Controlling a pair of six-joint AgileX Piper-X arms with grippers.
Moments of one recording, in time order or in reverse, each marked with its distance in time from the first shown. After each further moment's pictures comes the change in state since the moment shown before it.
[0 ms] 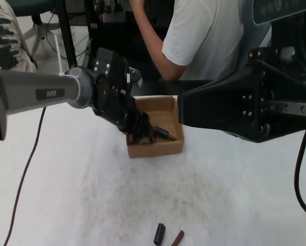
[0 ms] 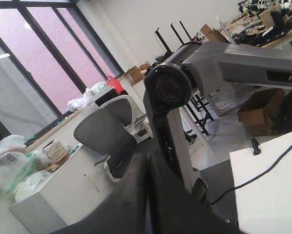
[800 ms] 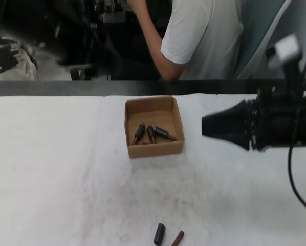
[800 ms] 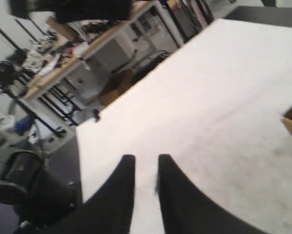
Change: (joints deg) left arm 1.3 -44.7 7.3 28.8 -0.5 0.3; right arm -14.7 1.7 -1.1 53.5 13.6 -48.7
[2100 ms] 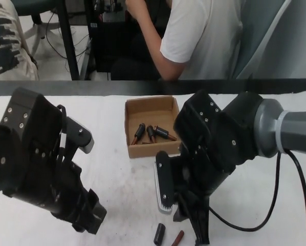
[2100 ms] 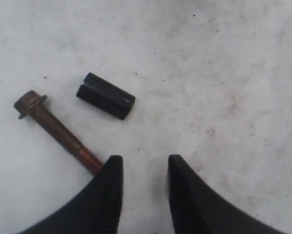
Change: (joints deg) left arm 0.0 -3.4 32.8 -10.5 -2.6 5.2; right arm 23.3 27.0 -20.7 36.2 48.0 -68.6
